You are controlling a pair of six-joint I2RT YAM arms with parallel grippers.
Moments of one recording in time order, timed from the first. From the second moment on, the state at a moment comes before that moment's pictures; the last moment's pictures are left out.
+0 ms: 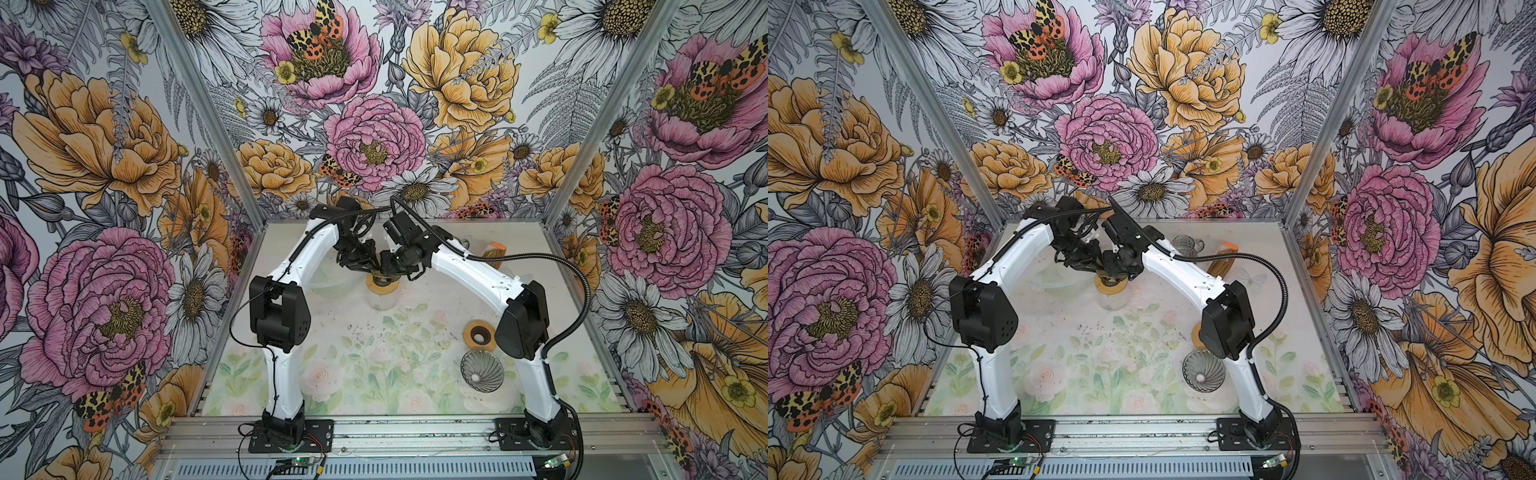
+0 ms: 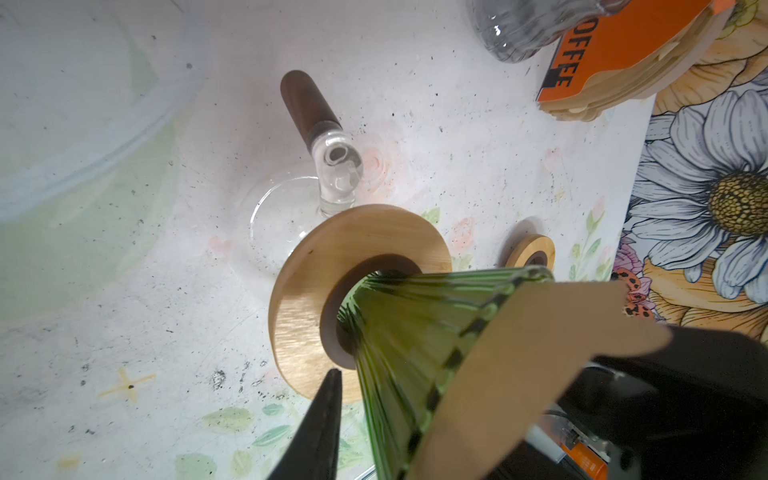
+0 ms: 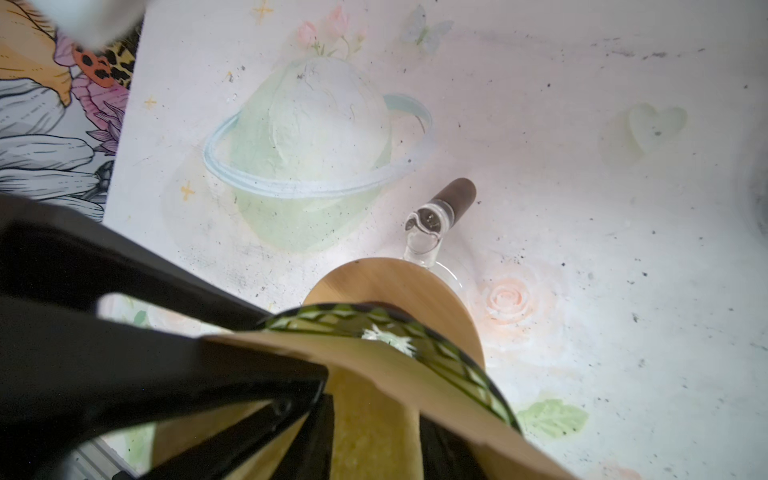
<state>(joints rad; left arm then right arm) -0.29 2.02 1.99 -1.29 0.46 -0.24 0.72 2.15 2.12 -0.99 -0.10 0.48</state>
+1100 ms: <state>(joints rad) -0.27 2.02 1.98 -1.29 0.46 -0.24 0.76 2.25 2.30 -1.14 -0.05 0.40</state>
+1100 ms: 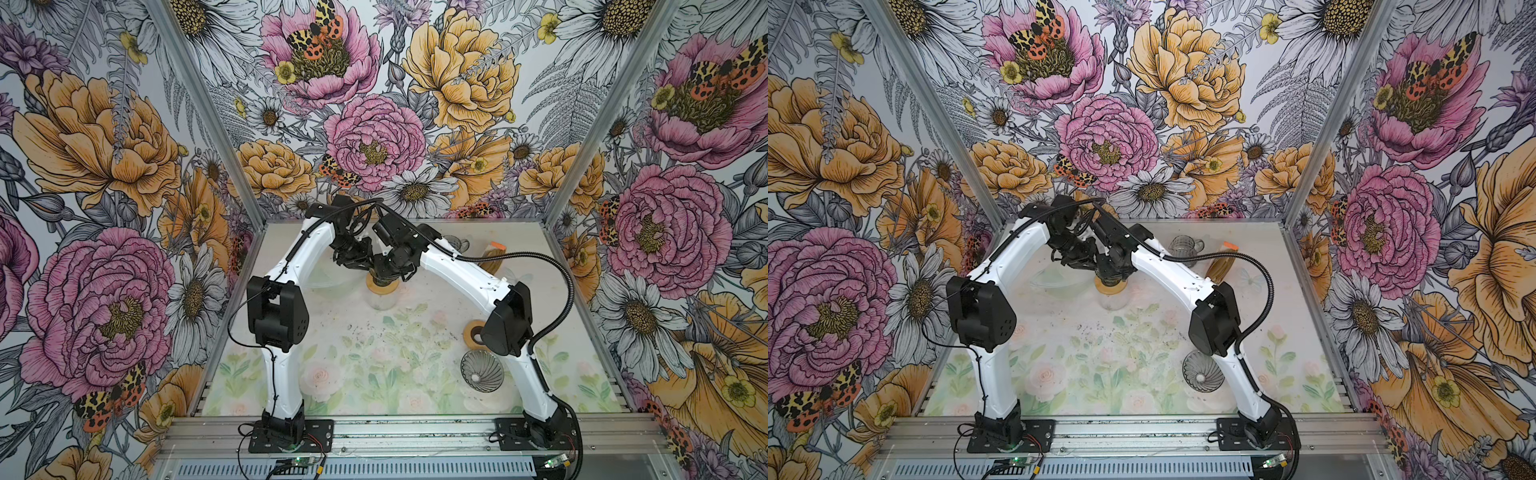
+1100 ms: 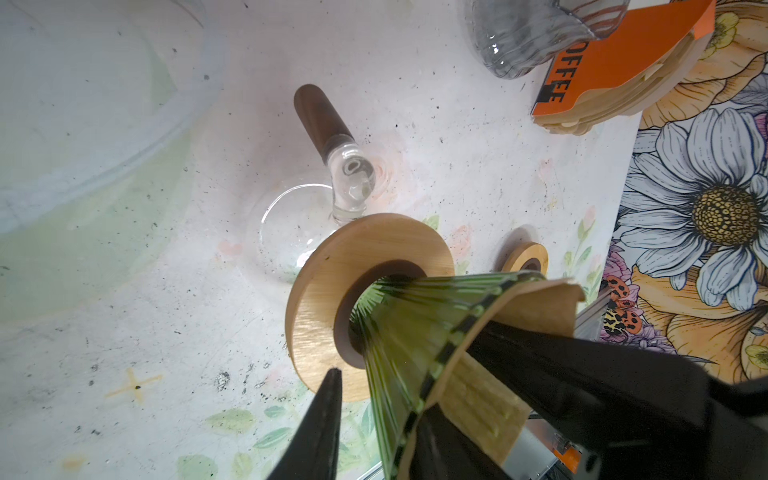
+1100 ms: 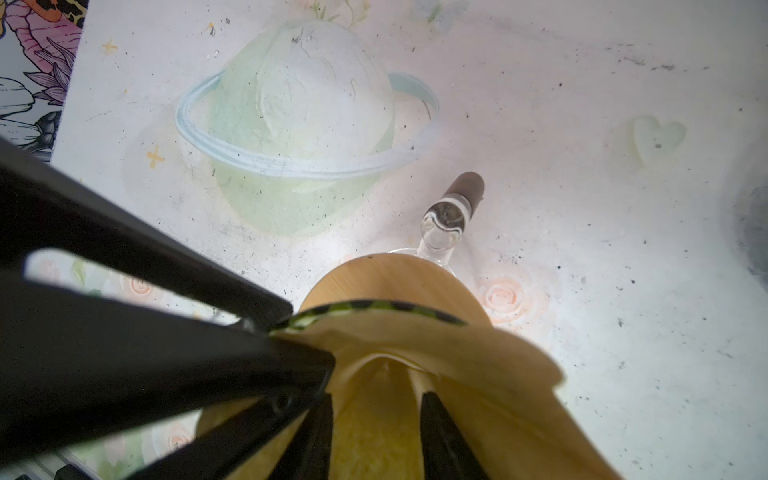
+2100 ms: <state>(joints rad) -0.27 2.02 1.98 -1.29 0.44 -0.24 0.67 2.03 2.17 -1.16 -0.03 0.39</state>
